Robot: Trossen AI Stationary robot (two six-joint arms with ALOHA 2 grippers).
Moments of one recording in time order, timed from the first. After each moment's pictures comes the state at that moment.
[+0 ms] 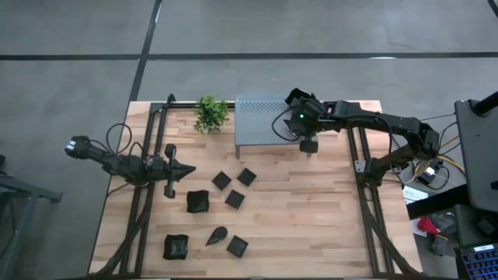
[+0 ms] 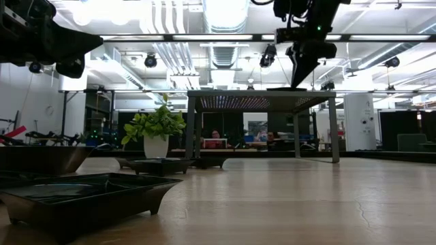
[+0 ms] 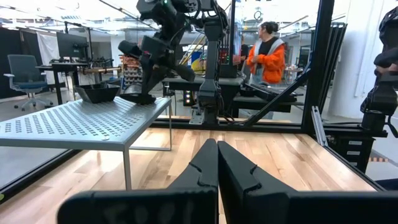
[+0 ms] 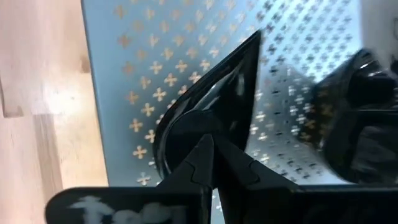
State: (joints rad) left arm -0.39 0.17 0.01 0.23 -0.46 0.01; right arm -0.35 1.41 1.25 -0.96 0.24 -0.35
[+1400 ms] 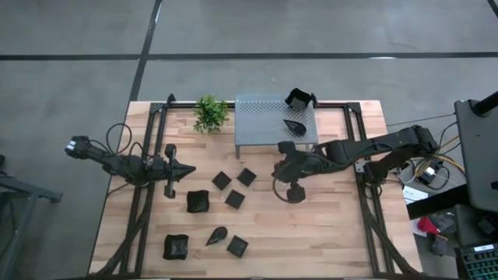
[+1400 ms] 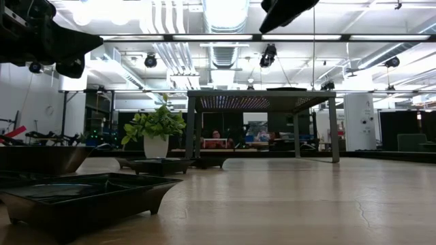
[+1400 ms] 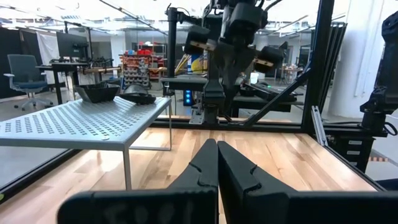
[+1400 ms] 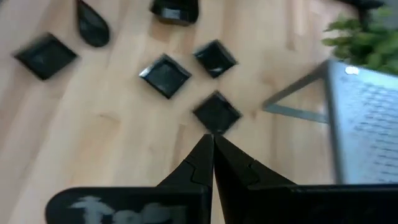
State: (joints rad) left arm -0.39 0.17 0.01 0.23 -0.46 0.01; right arm 0.19 1.46 1.30 -0.68 0.16 -0.08
